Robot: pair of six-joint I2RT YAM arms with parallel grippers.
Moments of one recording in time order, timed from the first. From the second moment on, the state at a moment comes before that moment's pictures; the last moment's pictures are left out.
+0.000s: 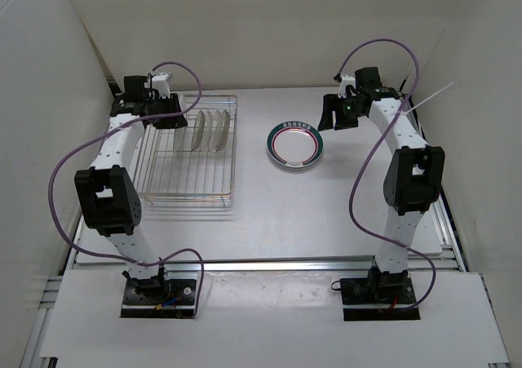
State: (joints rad) left arm 0.06 1.80 1.58 -0.55 0.41 0.03; right arm 0.12 2.01 1.81 -0.76 -0.44 -0.03
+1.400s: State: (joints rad) left arm -0.50 1.39 1.80 -0.84 -0.07 0.40; right arm 0.12 2.01 1.94 -0.83 -0.48 -0.03
